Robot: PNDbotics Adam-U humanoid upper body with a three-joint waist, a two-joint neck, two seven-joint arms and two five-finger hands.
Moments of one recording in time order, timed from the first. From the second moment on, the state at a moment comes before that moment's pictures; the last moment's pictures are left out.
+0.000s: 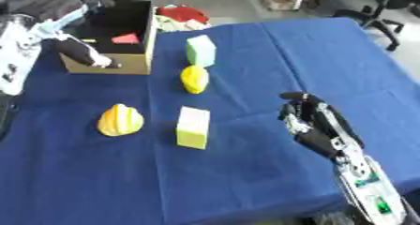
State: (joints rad) left arm -0.90 0.55 -0.30 -1.22 -0.84 -0.38 -0.60; right arm -0.13 -0.17 0.12 -1.64 0.11 -0.15 0.11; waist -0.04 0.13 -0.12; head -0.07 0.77
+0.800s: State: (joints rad) left arm -0.80 0.57 -0.47 -1.22 -0.72 -0.35 -0.77; right arm -0.13 -0.17 0.12 -1.64 0.11 -0.15 0.10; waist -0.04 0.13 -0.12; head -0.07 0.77
